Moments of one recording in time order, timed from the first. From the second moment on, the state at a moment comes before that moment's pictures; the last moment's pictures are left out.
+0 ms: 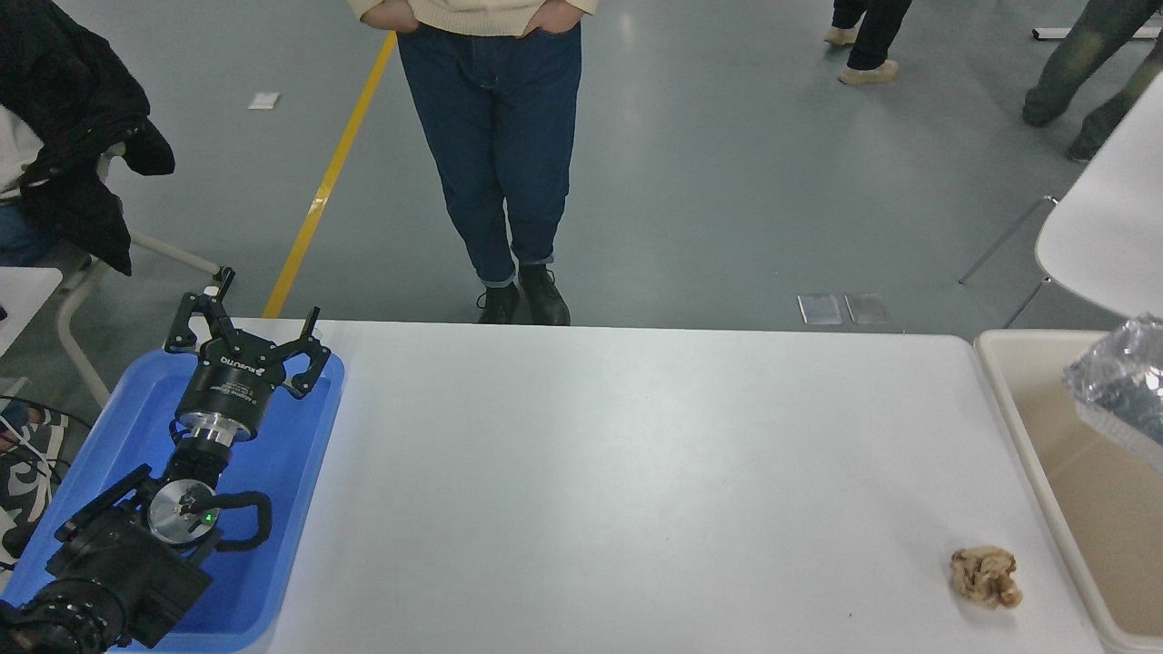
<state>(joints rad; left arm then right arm) -0.60 0.23 -0.89 -0.31 -0.14 -0.78 -0.37 1.43 -1.06 -1.29 0.92 0.11 0.38 0.11</state>
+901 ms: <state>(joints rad) -0.60 0.23 -0.89 -0.31 -0.14 -0.78 -0.37 0.64 -0.69 -0.73 0.23 0.14 0.04 -0.02</state>
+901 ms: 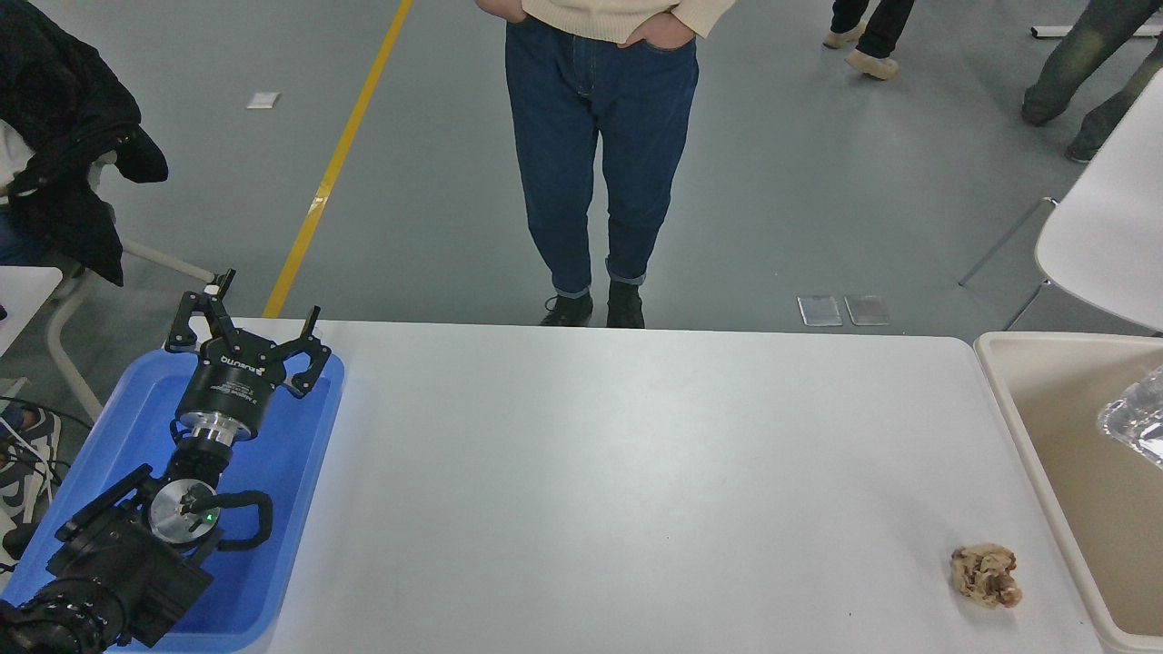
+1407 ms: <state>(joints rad) -0.60 0.23 -0.89 -0.31 -0.14 -0.78 -0.37 0.60 -0.64 -0.71 0.20 0.14 -0.09 -0.03</state>
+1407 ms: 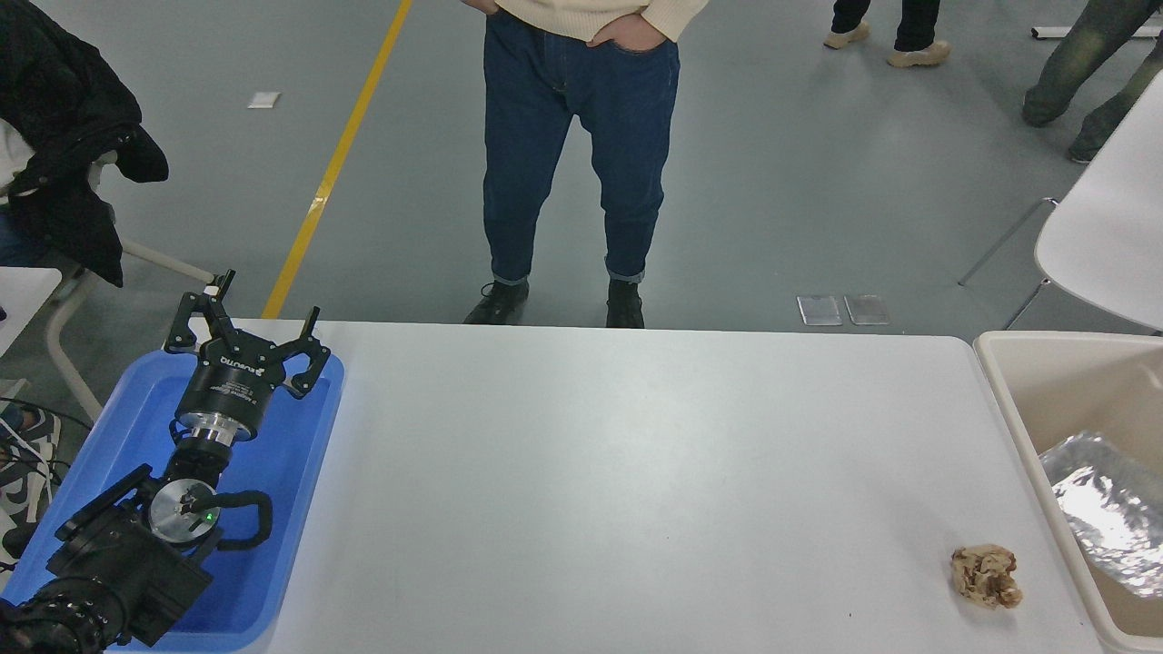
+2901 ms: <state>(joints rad) -0.60 0.23 -0.89 -0.31 -0.14 -0.78 -0.37 1.45 -0.87 -1.12 1.22 -0.44 0.13 -0.02</state>
